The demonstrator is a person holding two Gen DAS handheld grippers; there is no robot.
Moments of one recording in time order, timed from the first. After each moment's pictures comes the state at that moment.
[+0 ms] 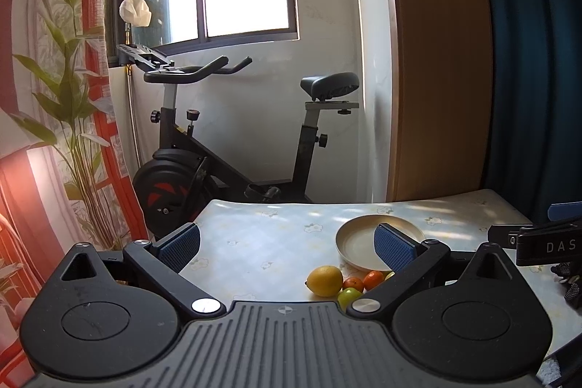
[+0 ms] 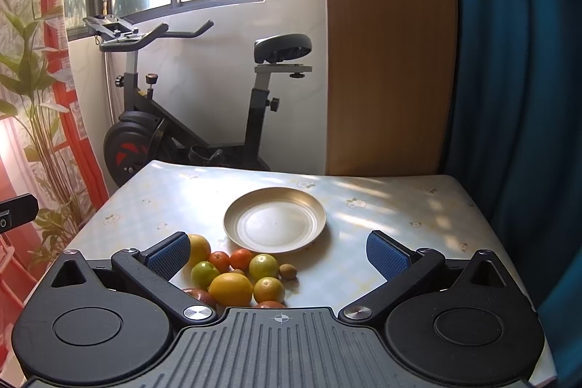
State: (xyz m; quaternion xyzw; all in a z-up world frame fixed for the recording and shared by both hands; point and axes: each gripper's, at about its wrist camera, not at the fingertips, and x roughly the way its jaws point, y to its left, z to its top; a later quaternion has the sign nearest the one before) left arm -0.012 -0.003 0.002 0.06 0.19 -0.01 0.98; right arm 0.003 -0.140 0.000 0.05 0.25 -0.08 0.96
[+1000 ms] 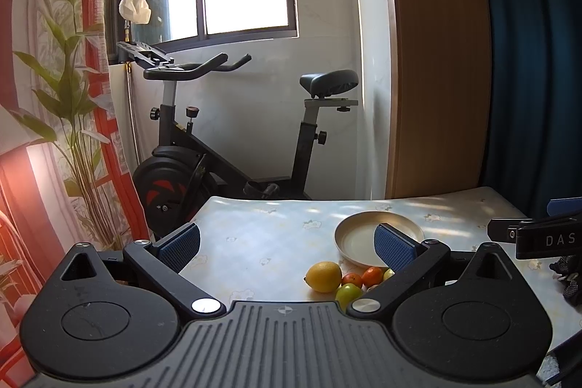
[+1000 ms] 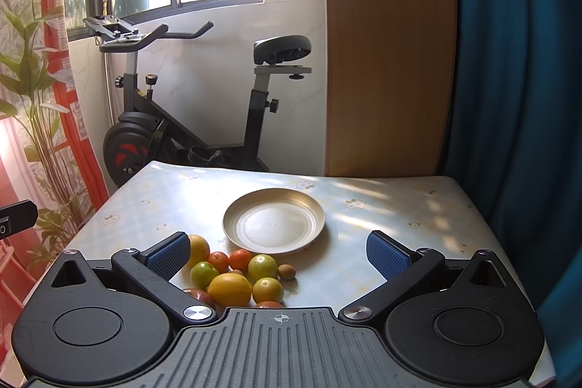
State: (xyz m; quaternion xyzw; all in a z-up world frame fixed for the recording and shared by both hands) left arm -0.014 -0.003 0.001 0.06 0.19 -0.01 0.98; right arm 0.003 -0.139 0.000 0.05 0.25 -0.08 0.96
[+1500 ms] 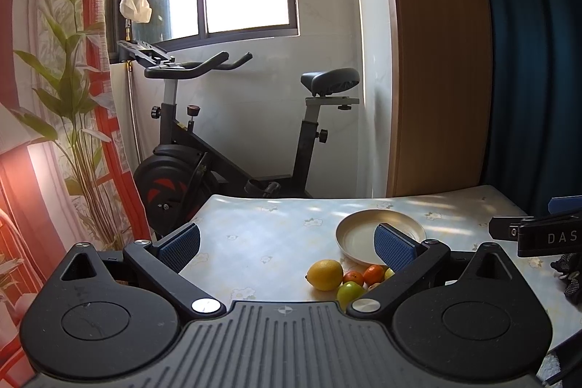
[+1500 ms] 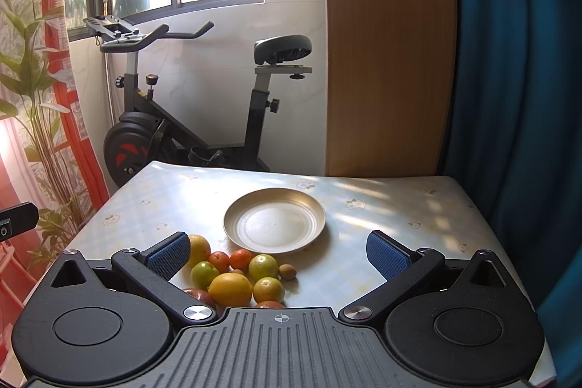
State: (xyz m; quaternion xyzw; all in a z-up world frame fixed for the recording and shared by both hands) left arm -0.014 -0.001 -0.001 0.06 0.19 -0.01 0.98; right arm 0.002 -0.139 0.001 0.05 0.25 -0.08 0.96
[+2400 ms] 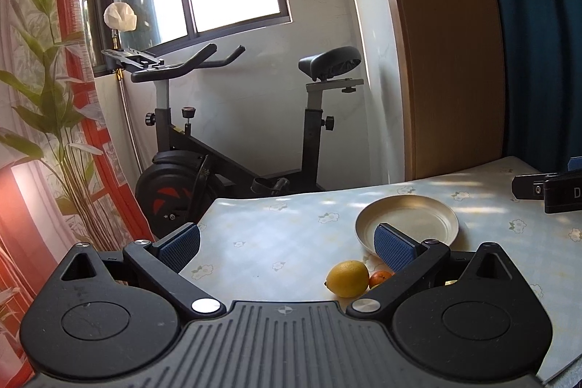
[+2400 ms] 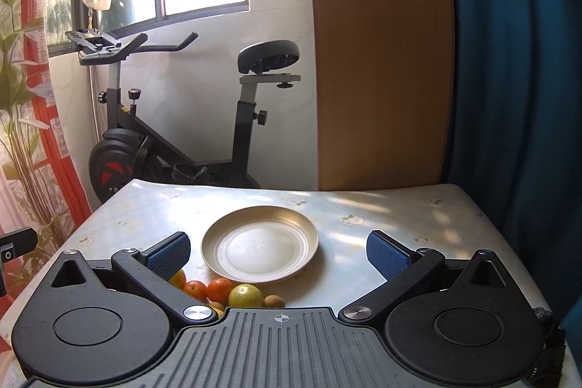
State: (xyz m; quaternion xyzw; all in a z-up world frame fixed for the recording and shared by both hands) left arm 0.056 -0.006 -0.040 0.12 0.20 0.00 0.97; right arm 0.065 -0.166 -0.040 0.06 0.22 -0.09 0.97
